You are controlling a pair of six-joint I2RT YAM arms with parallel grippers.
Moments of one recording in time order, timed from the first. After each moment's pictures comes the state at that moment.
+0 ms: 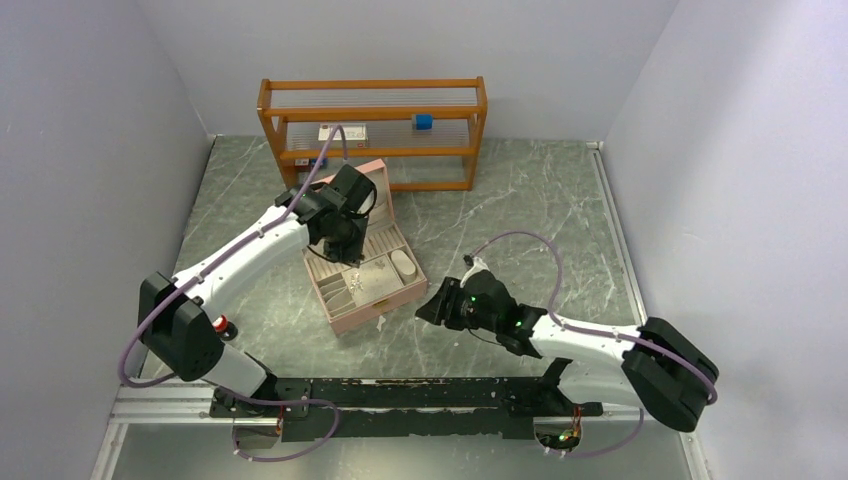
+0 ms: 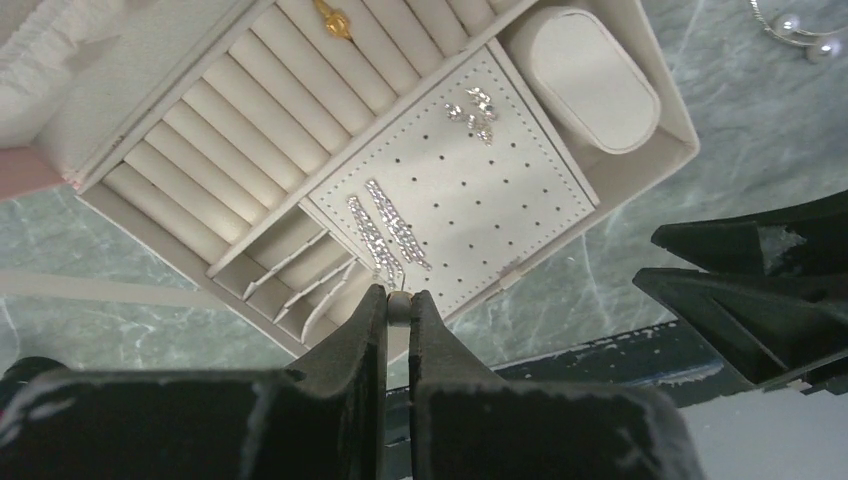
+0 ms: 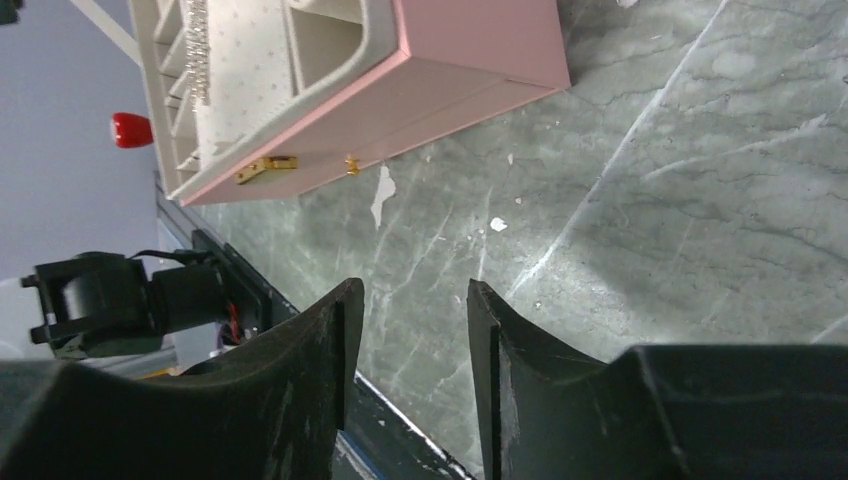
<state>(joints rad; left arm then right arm) -0.65 1.49 1.35 -1.02 -0.04 -0.45 0.86 1.13 0.32 0.25 -0.06 0.98</state>
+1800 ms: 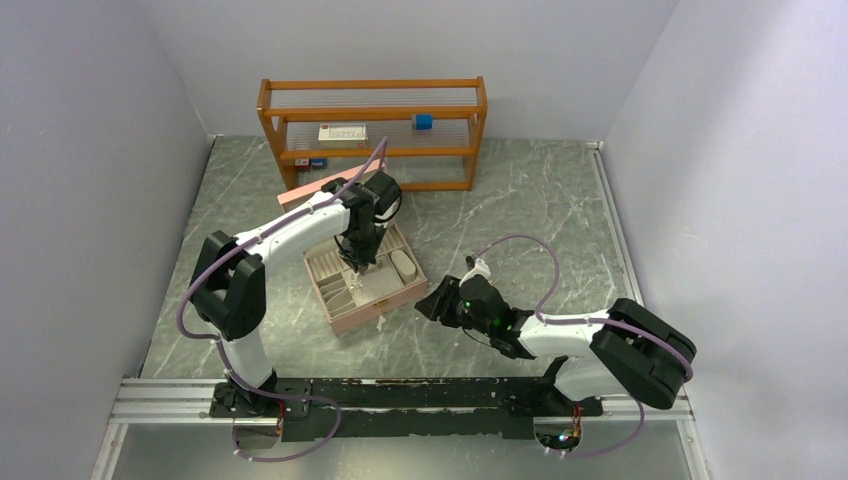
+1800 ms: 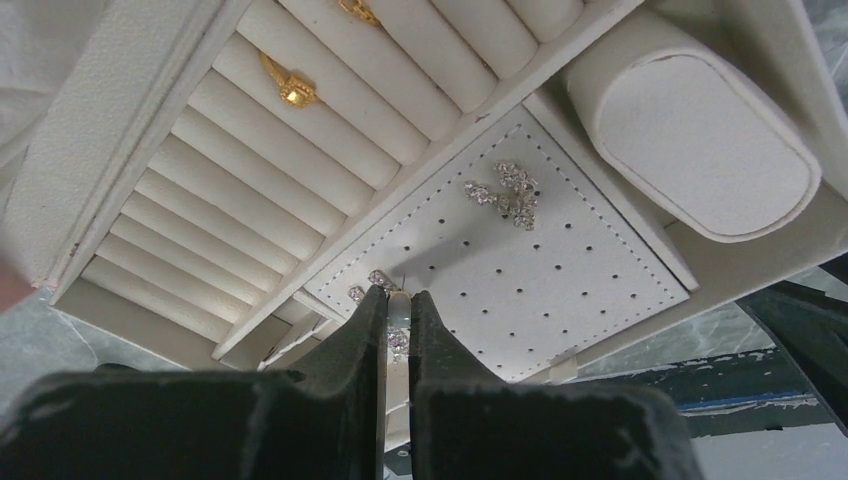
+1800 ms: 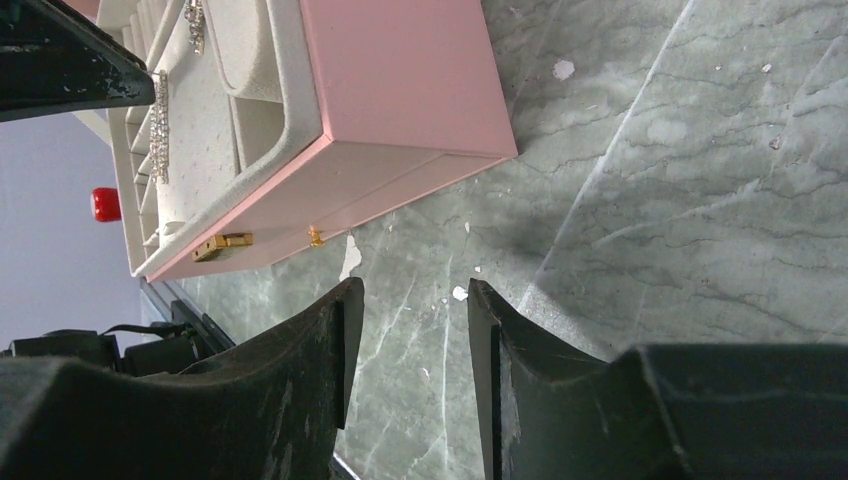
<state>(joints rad) -0.68 1.78 1.45 -1.07 -0.09 -0.32 0.90 1.31 0.28 0.51 0.09 1.02</state>
